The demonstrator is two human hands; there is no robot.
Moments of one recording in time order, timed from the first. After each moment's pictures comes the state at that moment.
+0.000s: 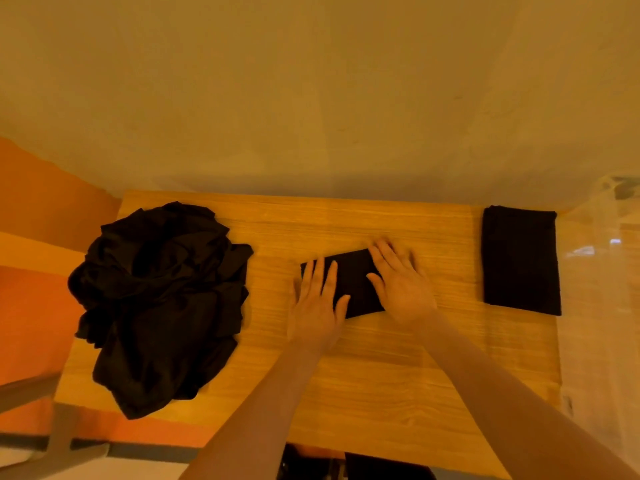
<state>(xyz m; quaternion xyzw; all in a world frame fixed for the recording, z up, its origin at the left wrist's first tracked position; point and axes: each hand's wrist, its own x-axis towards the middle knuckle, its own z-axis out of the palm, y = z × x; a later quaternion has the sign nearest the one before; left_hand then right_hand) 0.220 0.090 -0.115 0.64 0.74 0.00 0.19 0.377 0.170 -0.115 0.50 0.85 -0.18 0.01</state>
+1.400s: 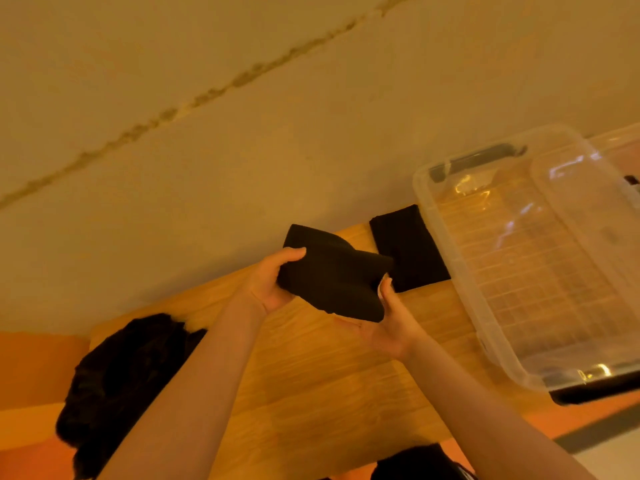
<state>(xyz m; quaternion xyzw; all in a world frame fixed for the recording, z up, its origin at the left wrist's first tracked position) 0.294 0.196 0.057 0.22 0.56 0.30 0.74 0.462 0.121 -0.046 0.28 0.00 -0.86 -0.42</state>
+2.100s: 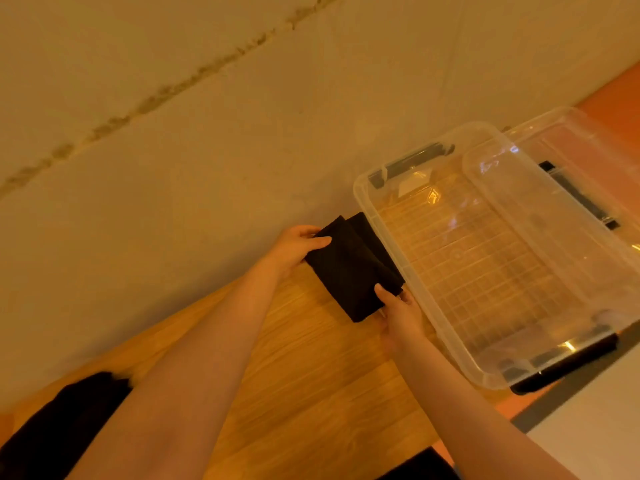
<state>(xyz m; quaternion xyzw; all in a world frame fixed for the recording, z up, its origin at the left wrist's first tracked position) 0.397 0.277 0.001 0.49 0.59 0.12 0.63 0.515 0.129 -0.051 0.52 -0.18 -0.59 -0.60</state>
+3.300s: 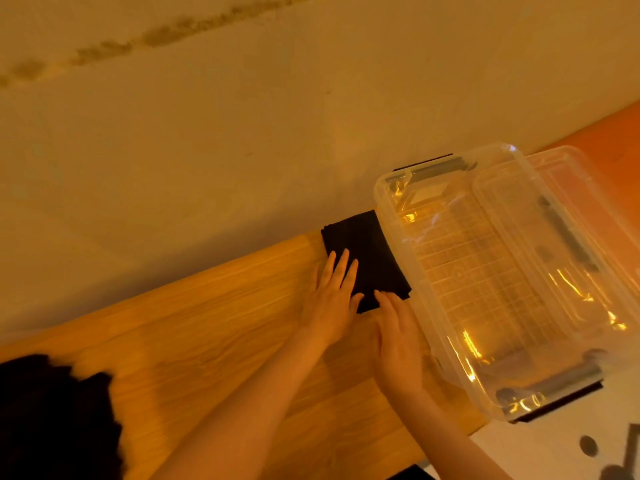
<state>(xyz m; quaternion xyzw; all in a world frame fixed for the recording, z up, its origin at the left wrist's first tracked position) 0.409 0.198 -0.091 0.85 0.49 -0.06 0.18 0.497 0.096 -0.069 0.78 0.53 -0.18 -0.28</state>
